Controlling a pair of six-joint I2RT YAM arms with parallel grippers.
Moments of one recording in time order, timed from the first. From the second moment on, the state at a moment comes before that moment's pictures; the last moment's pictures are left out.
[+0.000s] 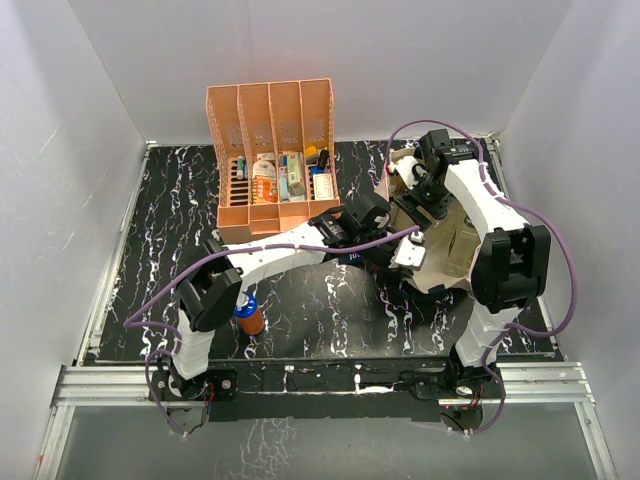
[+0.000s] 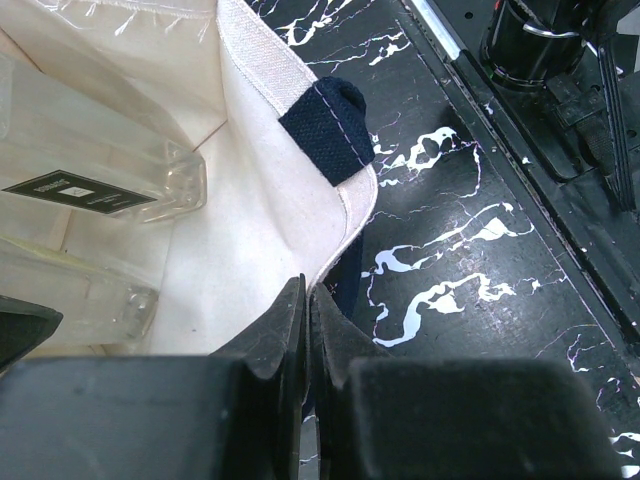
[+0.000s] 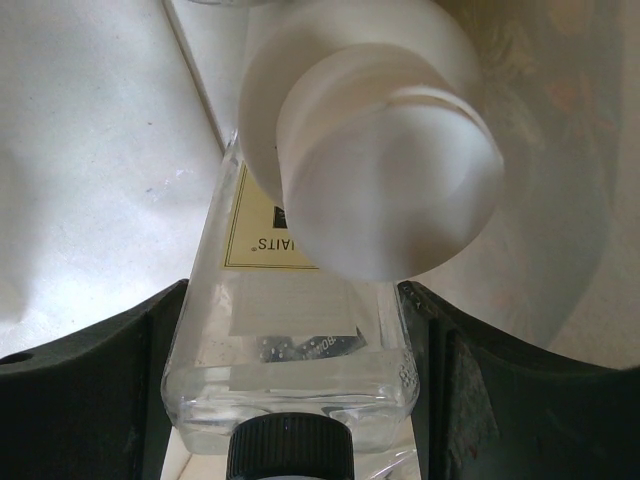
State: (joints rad) left arm -1.00 1.97 1.60 -0.31 0.78 0.76; right arm 0.14 1.81 1.62 -1.09 -0.02 -0.68
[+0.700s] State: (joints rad) left arm -1.00 1.97 1.60 -0.30 0.77 0.77; right arm 0.14 1.78 1.61 -1.02 -0.01 -0.65
